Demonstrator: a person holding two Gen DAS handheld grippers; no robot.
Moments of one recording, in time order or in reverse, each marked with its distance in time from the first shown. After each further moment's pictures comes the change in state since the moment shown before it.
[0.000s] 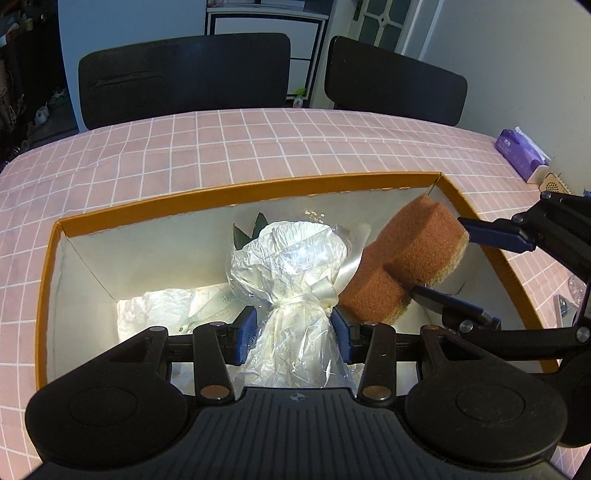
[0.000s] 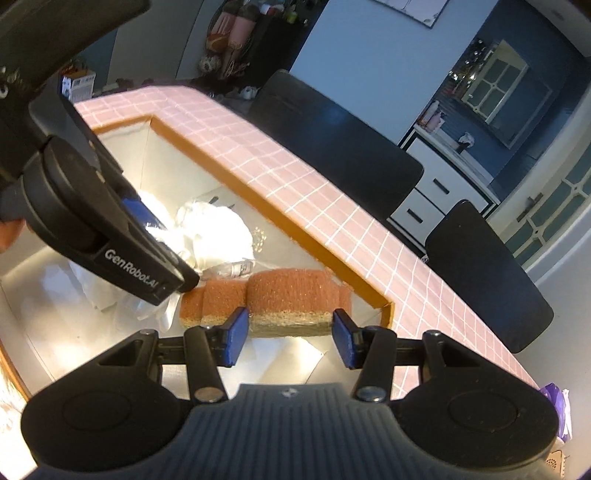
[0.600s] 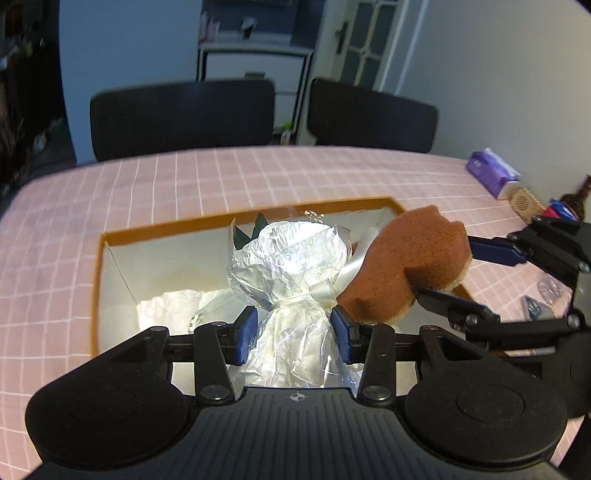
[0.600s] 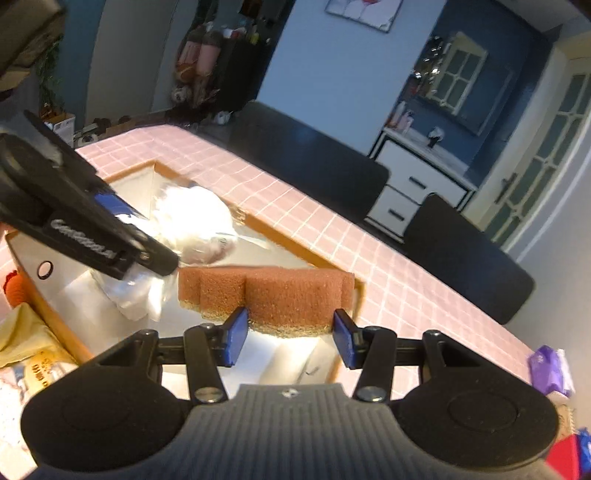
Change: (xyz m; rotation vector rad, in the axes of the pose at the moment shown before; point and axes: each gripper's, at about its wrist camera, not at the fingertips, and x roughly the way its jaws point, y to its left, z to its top) left arm -0.057 -0.005 -0.024 0.016 -0.109 -0.029; right arm -0.057 0.003 -0.014 0.120 -0.078 -0.025
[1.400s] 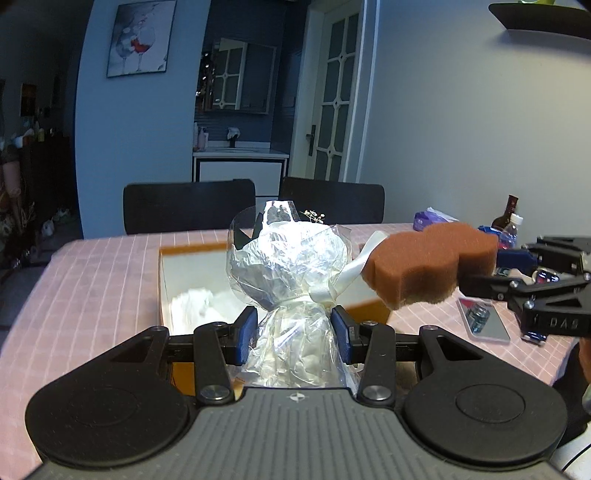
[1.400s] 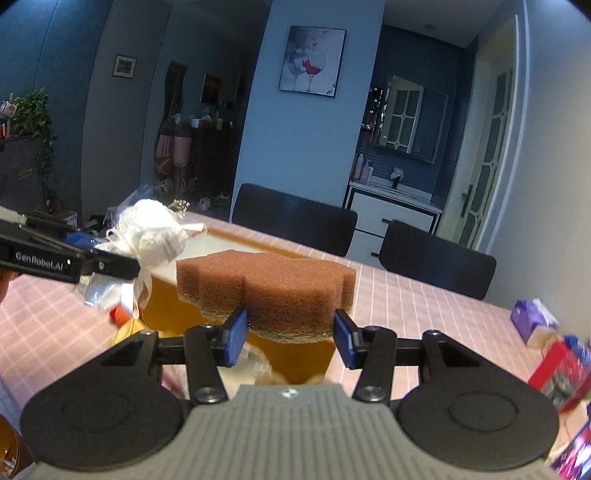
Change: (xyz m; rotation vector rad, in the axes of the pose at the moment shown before) left arm -0.177 -0.040 -0.136 0.112 -0.401 -0.010; right arm -0.198 0.048 -0.084 0.223 -0.264 -0.037
